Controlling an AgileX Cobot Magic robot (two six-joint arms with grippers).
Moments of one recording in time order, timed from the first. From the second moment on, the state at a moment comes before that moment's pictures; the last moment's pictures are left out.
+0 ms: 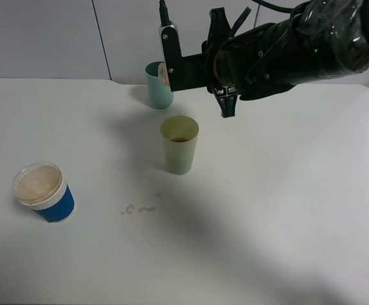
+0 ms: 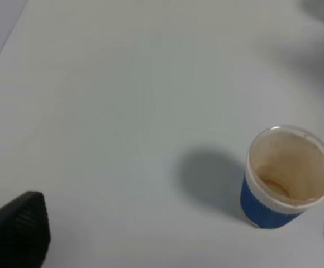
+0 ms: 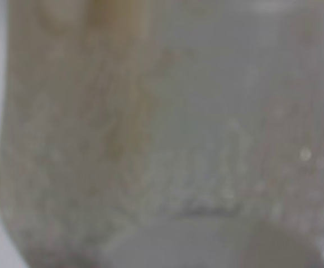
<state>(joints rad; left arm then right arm) 0.07 -0.01 -0.51 0.02 1.06 -0.04 0.76 1.82 -1.12 -1.53 0.53 0.18</state>
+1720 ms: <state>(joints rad) 0.07 -0.01 -0.51 0.02 1.06 -0.04 0.43 1.82 -0.92 -0.93 0.00 0.59</state>
